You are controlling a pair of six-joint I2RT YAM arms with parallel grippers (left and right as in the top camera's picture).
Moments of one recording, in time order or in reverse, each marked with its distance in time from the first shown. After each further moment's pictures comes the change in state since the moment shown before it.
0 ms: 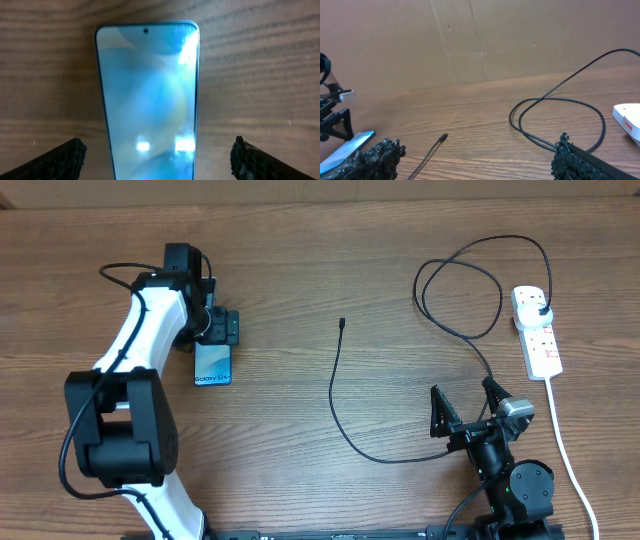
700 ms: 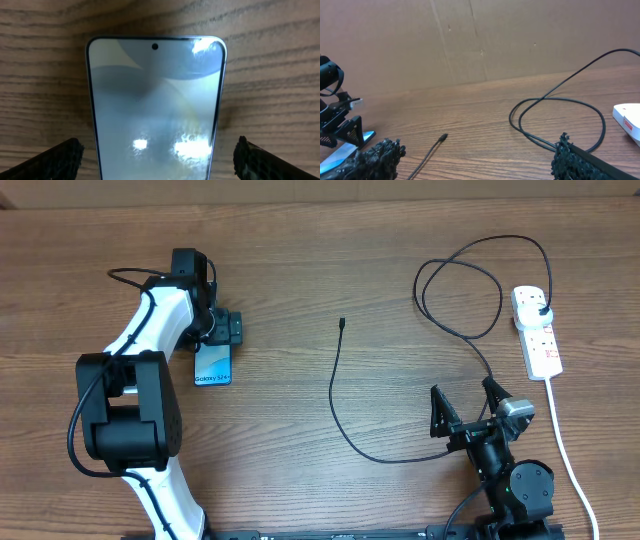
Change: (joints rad) left arm -0.002 0.084 0.000 0.069 -0.023 -0.052; right arm 0.000 0.000 0.000 0.000 0.000 0.000
